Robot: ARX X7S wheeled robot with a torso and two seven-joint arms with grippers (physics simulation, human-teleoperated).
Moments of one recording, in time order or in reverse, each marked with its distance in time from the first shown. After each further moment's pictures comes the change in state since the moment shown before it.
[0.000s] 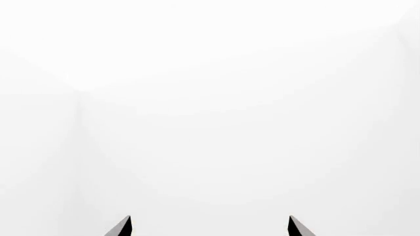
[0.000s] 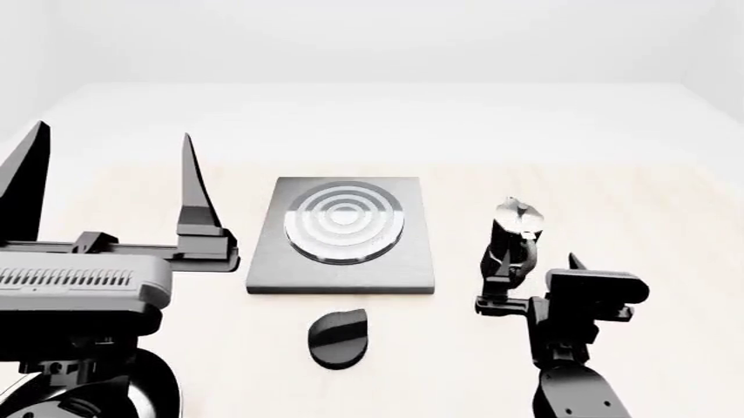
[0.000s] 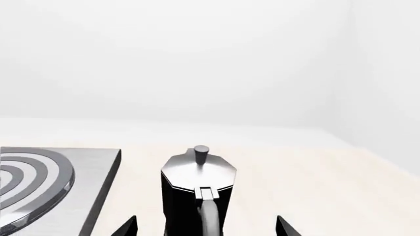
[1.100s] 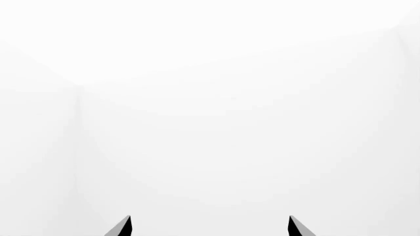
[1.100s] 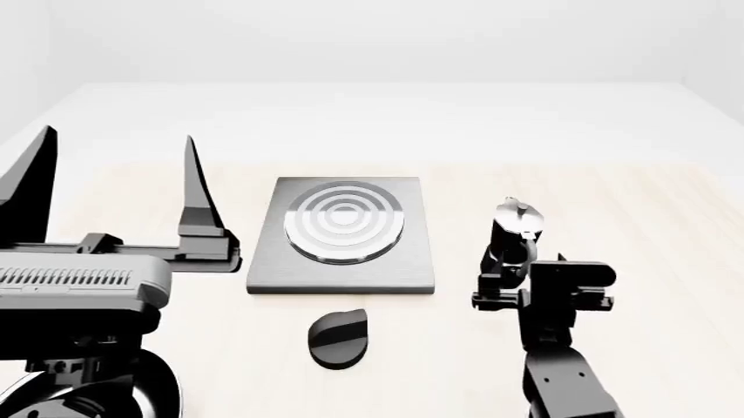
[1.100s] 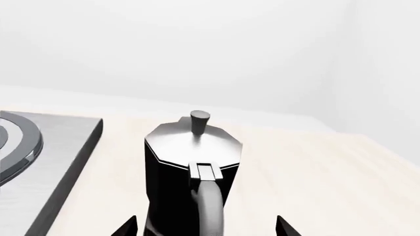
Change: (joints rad) left arm 0.007 0.005 0.003 -0.027 -0.018 0.036 -0.003; right arm 0.212 -0.070 -0.044 0.506 -0.063 -0.188 -0.055
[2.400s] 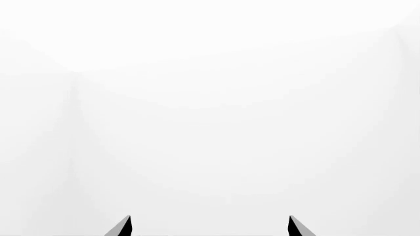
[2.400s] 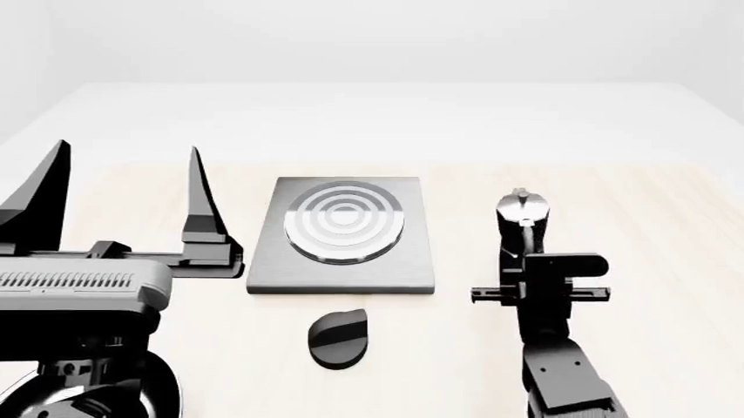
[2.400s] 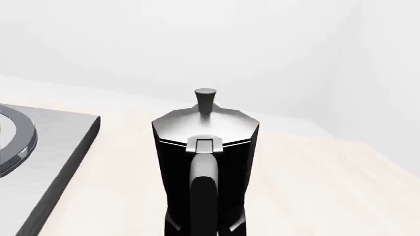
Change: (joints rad) left arm 0.029 0.009 0.002 -0.046 -0.024 0.060 0.000; right arm 0.065 -0.001 -0.043 0.099 -0.011 -0.024 0.002
